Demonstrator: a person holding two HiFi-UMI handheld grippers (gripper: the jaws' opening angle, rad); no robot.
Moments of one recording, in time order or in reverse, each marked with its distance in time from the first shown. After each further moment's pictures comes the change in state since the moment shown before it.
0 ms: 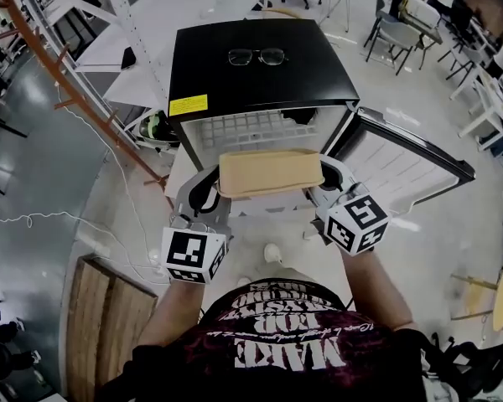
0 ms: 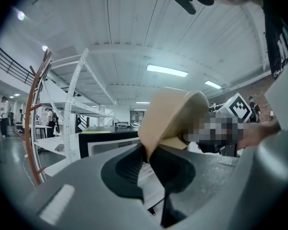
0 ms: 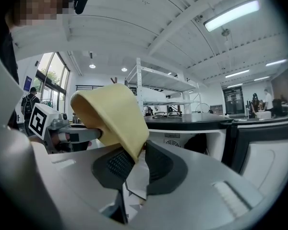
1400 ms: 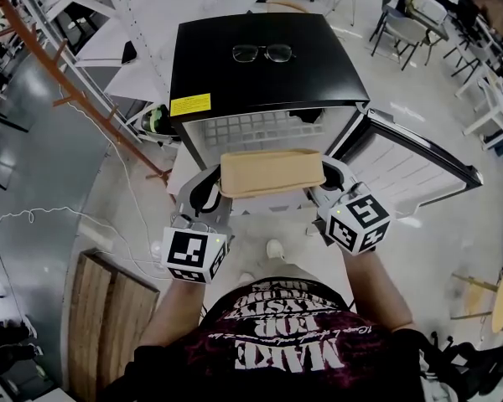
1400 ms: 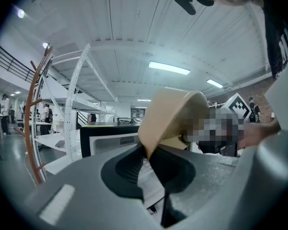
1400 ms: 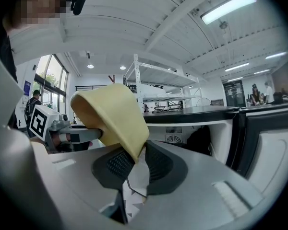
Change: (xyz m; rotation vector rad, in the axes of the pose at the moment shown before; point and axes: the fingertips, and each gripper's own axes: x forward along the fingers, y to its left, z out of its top) left arm 0.010 0.011 -0.014 -0.020 0.033 0.003; right arm 0.017 -0.006 -0.013 0.040 0.036 0.018
